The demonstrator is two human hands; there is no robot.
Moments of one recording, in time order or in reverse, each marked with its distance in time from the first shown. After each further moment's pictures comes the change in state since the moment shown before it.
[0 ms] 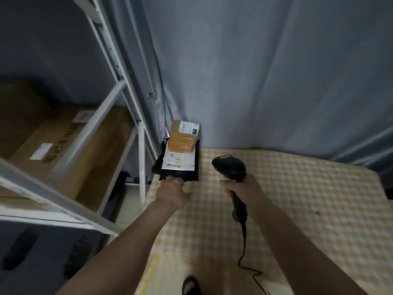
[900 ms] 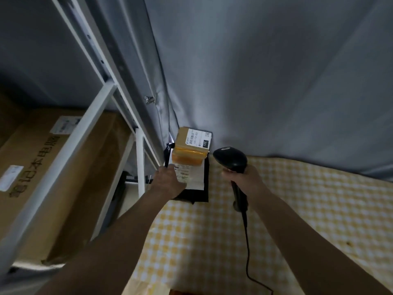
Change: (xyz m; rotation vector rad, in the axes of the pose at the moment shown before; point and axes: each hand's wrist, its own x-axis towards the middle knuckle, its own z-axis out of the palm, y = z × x) left_hand 0.205 -0.042 -0.029 -0.067 -0.051 -0.095; right_hand 0.183 -0.053 0.046 -0.020 -0.014 0.055
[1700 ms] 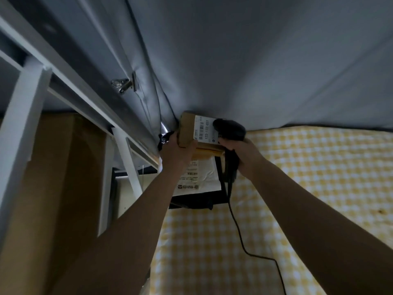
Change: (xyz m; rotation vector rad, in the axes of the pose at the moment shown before) left_hand 0.160 0.005 0.003 -0.651 0.040 0.031; right_hand 0.166 0.014 0.079 0.534 0.041 0.240
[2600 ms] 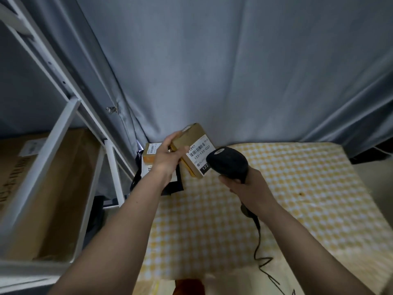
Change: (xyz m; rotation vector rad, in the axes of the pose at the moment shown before) left_hand -0.300 0.104 0.022 -0.620 -0.179 0.262; right_hand -0.350 0.031 -0.160 -0.576 0.120 -0.597
